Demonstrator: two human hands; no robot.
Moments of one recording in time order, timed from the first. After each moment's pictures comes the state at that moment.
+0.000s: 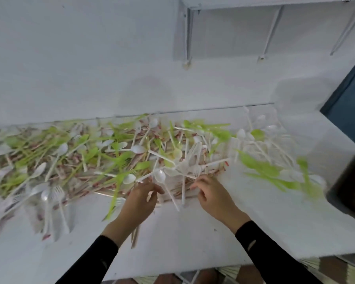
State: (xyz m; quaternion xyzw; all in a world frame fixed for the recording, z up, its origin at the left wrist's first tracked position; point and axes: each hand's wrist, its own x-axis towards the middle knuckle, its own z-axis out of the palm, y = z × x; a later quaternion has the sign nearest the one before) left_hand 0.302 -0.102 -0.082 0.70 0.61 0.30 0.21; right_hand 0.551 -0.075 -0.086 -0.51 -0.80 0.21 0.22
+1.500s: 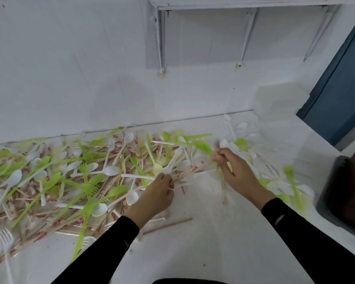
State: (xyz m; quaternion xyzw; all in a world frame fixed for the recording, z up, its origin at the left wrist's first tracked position) left_hand 0.389 0.017 -0.085 0.80 0.55 0.13 0.21; right_hand 0.643 0.016 -0.040 -0.53 -0.73 0.19 0.39
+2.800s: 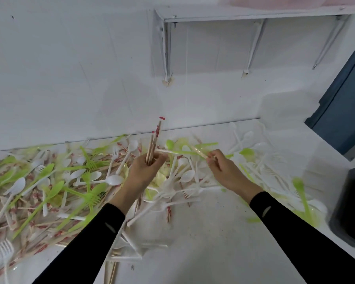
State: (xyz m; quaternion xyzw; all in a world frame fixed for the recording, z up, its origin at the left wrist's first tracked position) left_hand 0.362 0.064 -0.021 0.54 0.58 0.43 0.42; right_hand 0.620 0.075 -0.051 -0.58 -0.70 0.28 0.30
